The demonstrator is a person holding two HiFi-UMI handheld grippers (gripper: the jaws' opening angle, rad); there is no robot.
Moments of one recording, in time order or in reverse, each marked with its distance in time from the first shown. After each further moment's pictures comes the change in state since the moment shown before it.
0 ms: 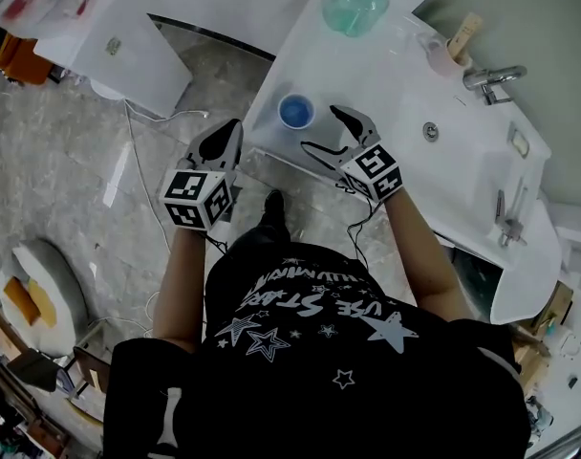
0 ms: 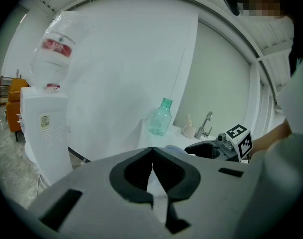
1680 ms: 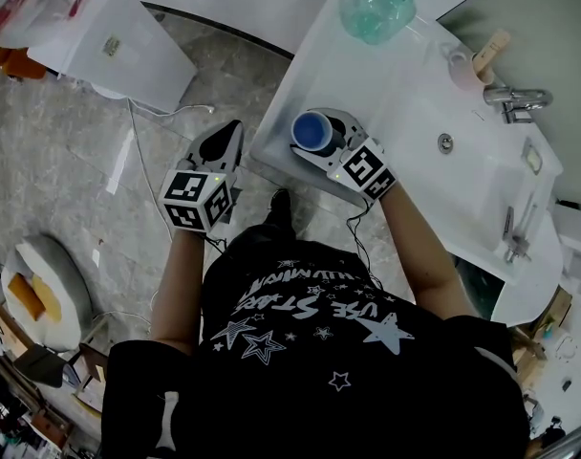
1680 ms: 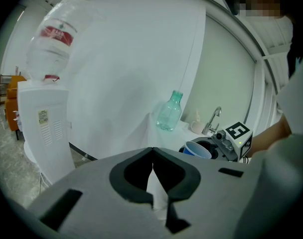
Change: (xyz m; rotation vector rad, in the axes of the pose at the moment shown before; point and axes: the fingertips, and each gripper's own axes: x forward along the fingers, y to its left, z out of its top) left arm 0.031 0.049 -0.006 -0.014 0.067 0.007; right arm 0.072 0.013 0.016 -0.172 0.001 0.182
